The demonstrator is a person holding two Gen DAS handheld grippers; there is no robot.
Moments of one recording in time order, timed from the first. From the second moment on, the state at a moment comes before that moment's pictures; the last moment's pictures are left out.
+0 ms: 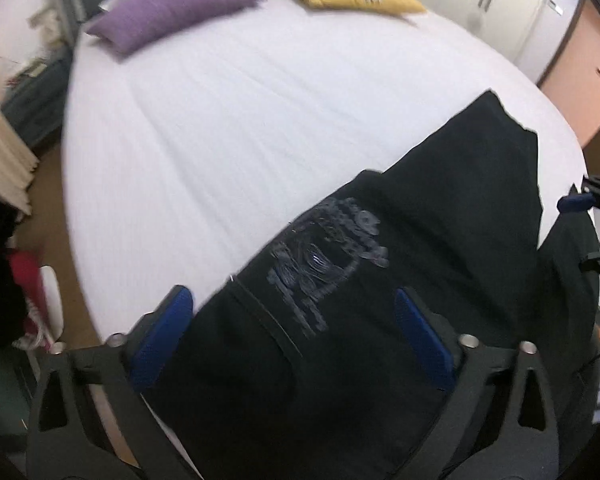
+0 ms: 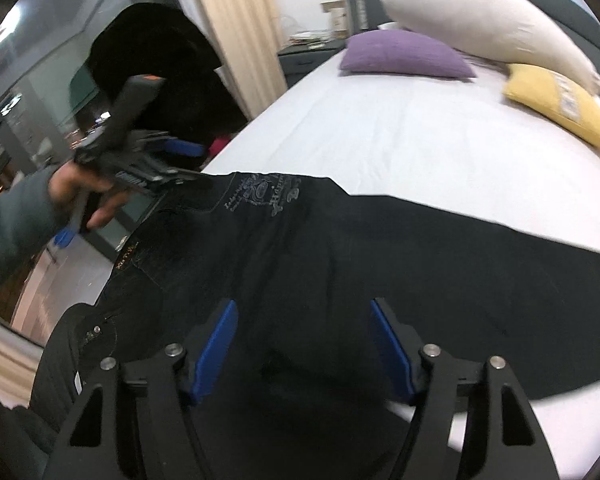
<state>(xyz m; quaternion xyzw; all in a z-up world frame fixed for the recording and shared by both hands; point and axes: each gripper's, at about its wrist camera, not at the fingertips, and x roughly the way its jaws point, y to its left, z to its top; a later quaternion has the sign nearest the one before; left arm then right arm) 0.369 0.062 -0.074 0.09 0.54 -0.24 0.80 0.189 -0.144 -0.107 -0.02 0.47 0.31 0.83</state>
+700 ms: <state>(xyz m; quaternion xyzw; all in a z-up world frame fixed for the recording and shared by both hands) 0.404 0.101 -0.101 0.06 0.58 -0.28 0.77 0.289 -0.114 -0.125 -0.07 0.48 0.38 0.78</state>
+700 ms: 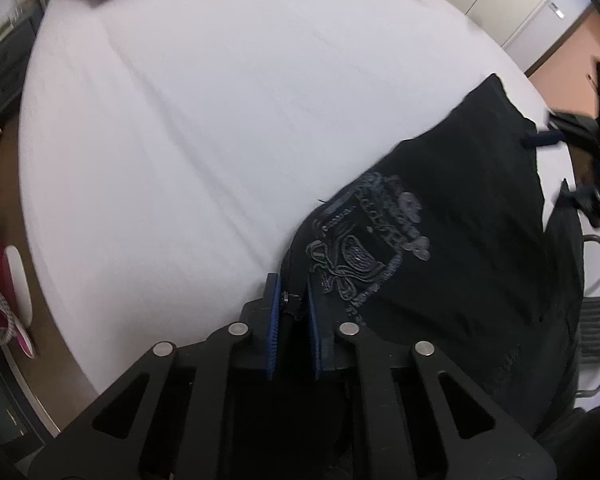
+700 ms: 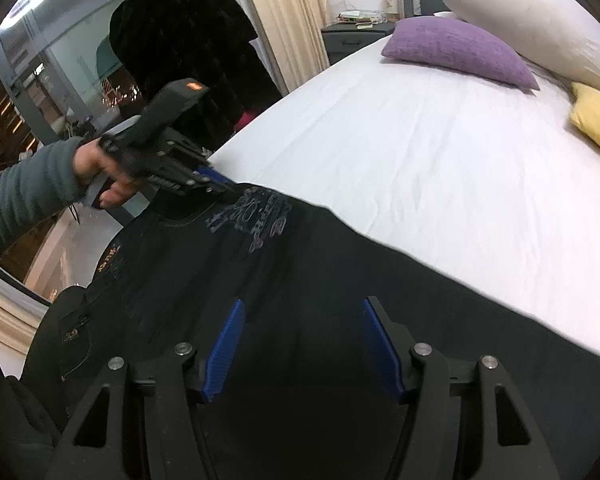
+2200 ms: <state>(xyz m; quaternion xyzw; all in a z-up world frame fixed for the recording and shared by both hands) 0.226 0.055 -0.039 0.16 0.42 -0.27 0.85 0.343 -0.072 -0.153 0.01 0.59 0.36 0.72</state>
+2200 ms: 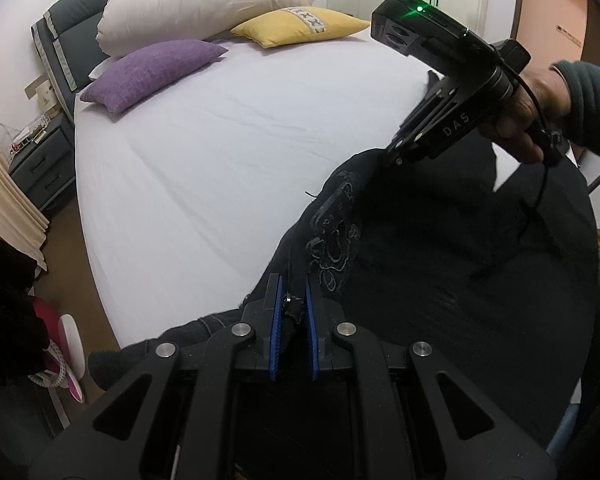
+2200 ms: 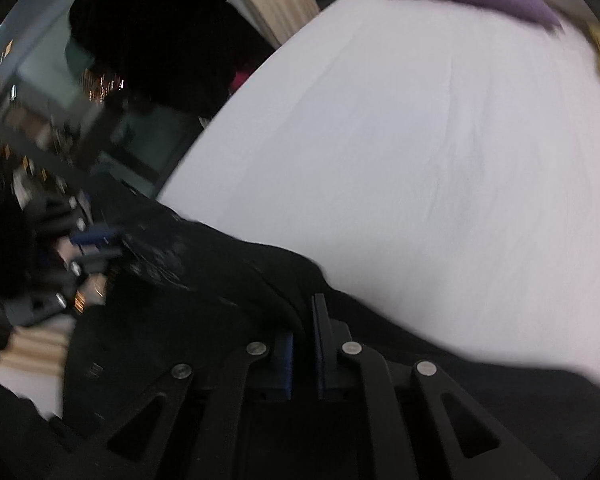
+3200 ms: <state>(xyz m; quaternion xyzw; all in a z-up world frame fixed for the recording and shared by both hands) -0.016 0.024 -0.072 0.24 0.46 -0.35 0.78 0.144 -0.053 -0.133 -0.19 0.54 0.31 0.76</state>
